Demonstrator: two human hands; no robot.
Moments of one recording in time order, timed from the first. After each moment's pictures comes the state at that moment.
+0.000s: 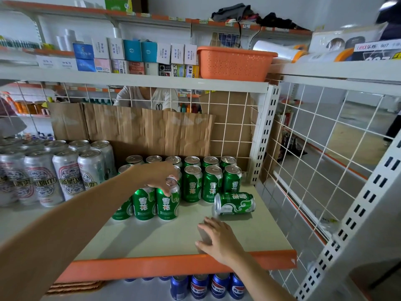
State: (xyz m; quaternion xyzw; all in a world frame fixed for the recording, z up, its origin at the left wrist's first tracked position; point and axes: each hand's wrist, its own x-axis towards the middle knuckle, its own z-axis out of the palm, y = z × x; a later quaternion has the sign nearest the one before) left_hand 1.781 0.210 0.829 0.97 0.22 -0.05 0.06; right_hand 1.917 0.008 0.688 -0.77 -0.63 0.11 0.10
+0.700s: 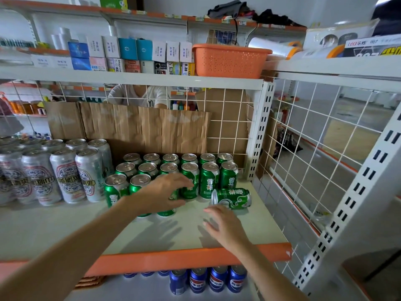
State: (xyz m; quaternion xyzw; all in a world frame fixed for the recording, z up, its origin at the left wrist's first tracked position) left_hand 1.761 0.148 0.799 0.98 0.16 0.10 0.07; right_hand 1.929 -0.002 0.706 -0.74 -0.63 0.00 0.23
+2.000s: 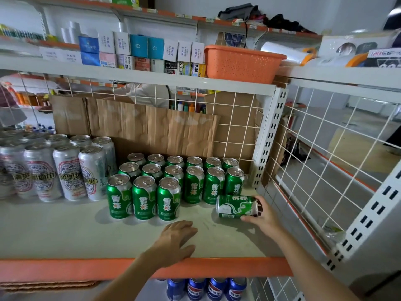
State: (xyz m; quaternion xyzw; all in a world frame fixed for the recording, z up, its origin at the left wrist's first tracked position) left_hand 1.765 0.109 0.683 0.94 0.26 0.07 0.21; right_hand 2.036 -0.009 0.709 -0.78 -0.42 0.19 0.43
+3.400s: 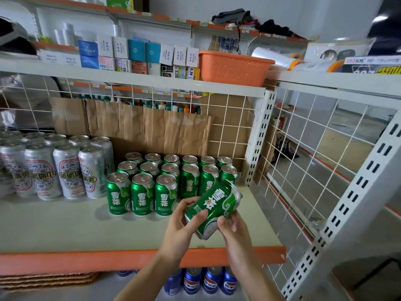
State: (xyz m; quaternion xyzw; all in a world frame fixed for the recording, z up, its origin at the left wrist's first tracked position) left_hand 1.765 0.025 0.760 0.59 0.22 0.41 0.66; right_hand 1.881 -0.048 0.746 -0.52 -0.39 0.31 0.69
